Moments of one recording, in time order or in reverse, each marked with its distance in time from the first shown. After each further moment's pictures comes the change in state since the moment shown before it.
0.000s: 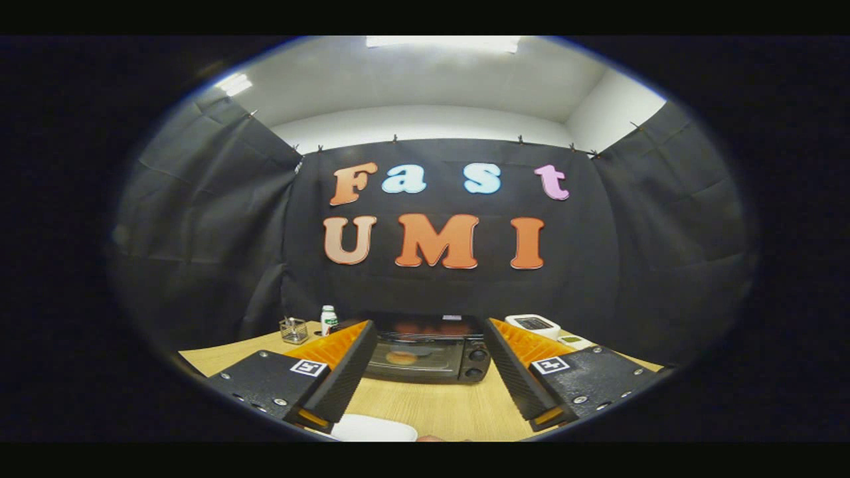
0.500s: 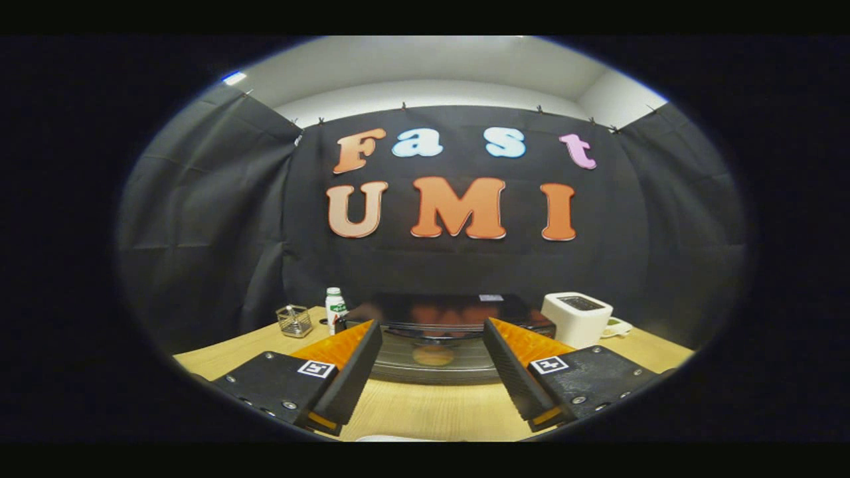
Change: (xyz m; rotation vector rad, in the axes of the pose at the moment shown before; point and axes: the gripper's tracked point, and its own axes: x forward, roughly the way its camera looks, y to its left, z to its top) arm 0.095 0.069 -0.048 -0.014 0.121 0.026
